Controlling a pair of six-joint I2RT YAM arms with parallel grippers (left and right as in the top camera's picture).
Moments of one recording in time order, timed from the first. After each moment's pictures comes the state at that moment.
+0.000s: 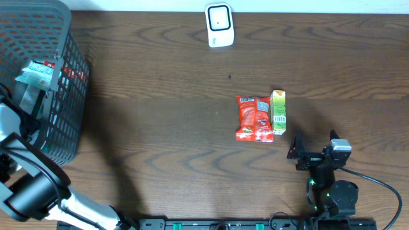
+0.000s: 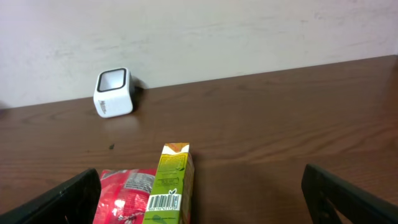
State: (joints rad) left arm 0.75 1.91 1.33 -0.68 -0.34 -0.20; right arm 0.03 0.01 0.01 -0.07 0.01 0.17
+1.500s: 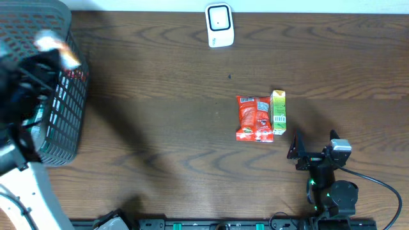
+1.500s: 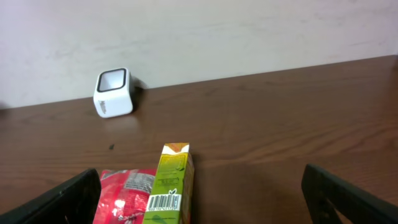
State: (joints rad) left arm 0.55 1.16 1.33 -0.61 0.90 -0.52; right arm 0.03 0.01 0.01 -0.07 0.01 0.17
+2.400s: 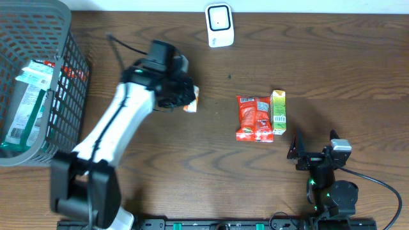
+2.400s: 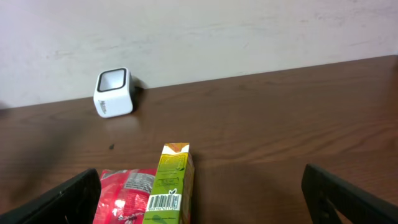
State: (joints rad) left arm -0.32 1.72 1.33 -0.79 0.35 -0.40; right arm 0.03 0.01 0.01 -0.07 0.01 0.17
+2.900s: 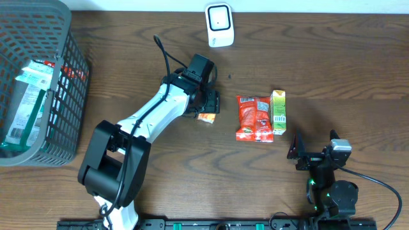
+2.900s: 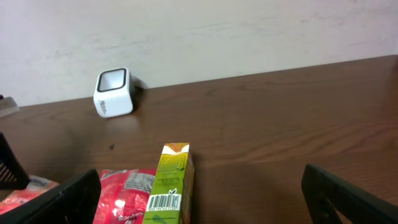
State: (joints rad) left arm -0.49 1.91 1.33 -0.65 0.18 -0.44; right arm 0.03 0.01 0.01 -0.07 0.01 0.17
